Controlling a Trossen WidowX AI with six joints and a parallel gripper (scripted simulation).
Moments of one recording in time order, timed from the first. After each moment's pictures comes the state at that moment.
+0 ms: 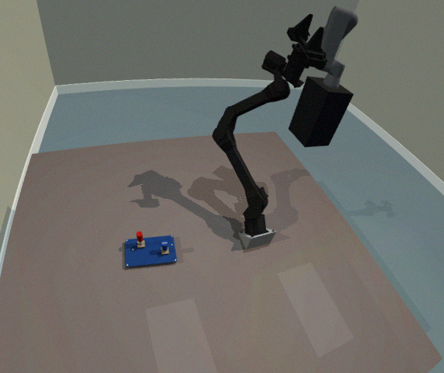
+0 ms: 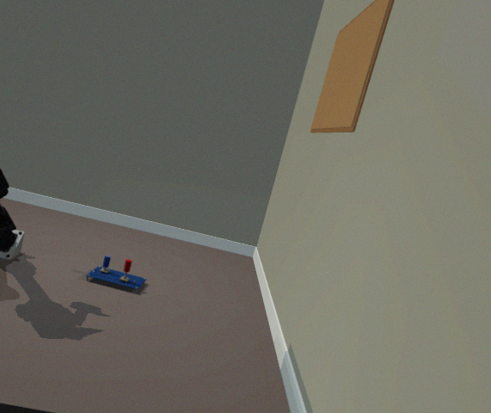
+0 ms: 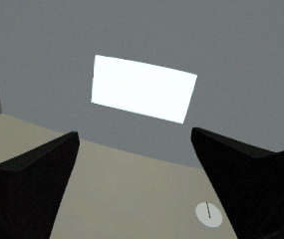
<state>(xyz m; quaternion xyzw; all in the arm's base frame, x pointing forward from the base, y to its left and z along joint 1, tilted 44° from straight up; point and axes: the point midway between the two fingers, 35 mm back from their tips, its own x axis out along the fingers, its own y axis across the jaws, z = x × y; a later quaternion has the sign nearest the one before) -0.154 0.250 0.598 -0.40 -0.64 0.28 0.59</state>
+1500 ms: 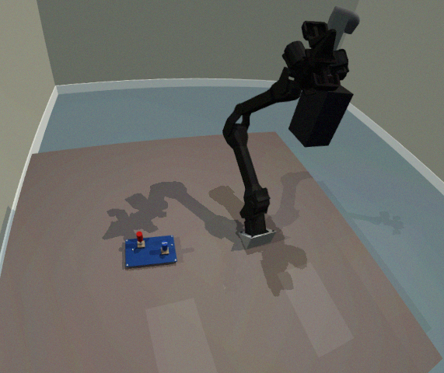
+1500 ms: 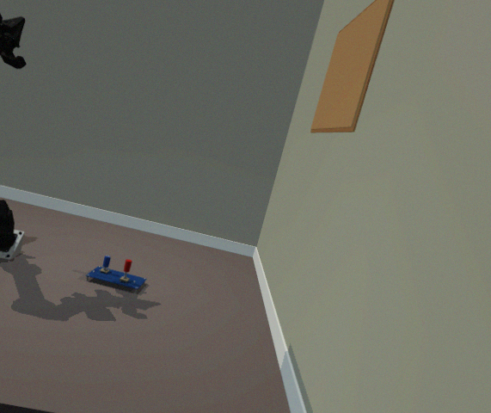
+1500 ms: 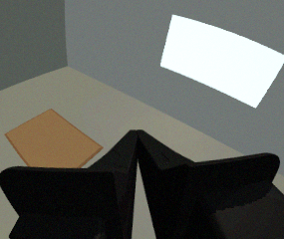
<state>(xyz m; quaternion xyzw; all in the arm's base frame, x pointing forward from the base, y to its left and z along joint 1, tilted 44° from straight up) -0.058 0.389 0.484 -0.56 -0.49 0.33 0.58</state>
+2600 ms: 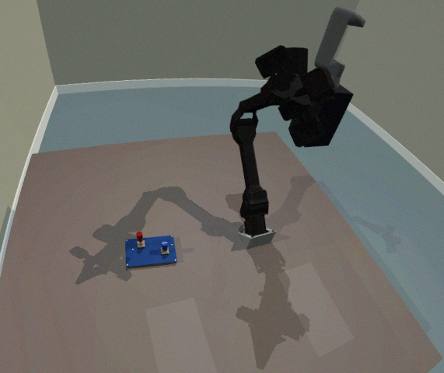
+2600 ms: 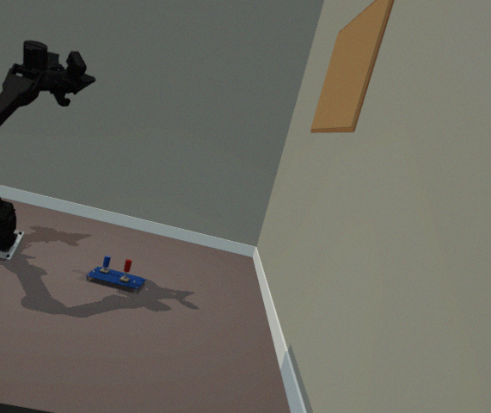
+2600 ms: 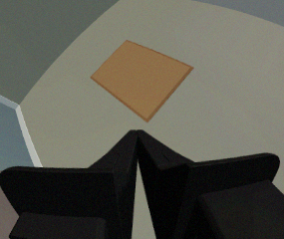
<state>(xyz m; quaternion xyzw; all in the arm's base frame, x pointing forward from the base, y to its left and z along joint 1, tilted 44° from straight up) 0.105 0.427 0.339 -0.59 -0.15 0.40 0.68</state>
